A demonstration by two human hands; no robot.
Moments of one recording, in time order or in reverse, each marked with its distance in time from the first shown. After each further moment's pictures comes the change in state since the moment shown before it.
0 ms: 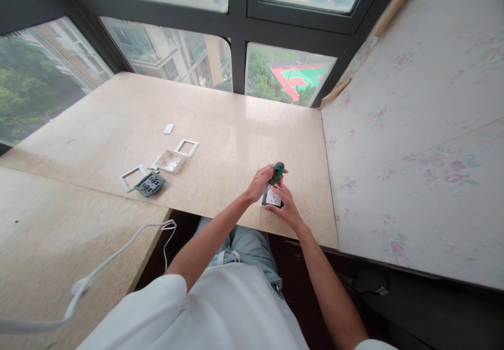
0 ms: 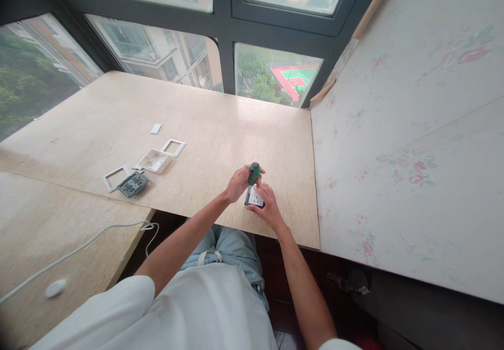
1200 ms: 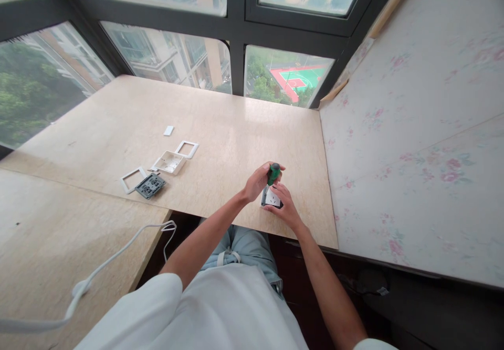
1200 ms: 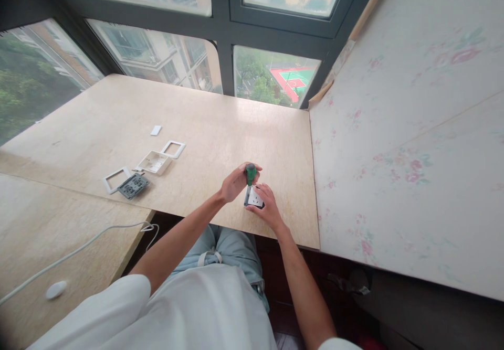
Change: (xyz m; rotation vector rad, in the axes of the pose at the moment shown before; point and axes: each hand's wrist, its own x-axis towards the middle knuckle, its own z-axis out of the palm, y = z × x) left_hand -0.003 0.013 -0.004 -0.064 -0.058 0.028; right_hand 0.001 -0.002 -0.001 -0.008 0.006 -0.023
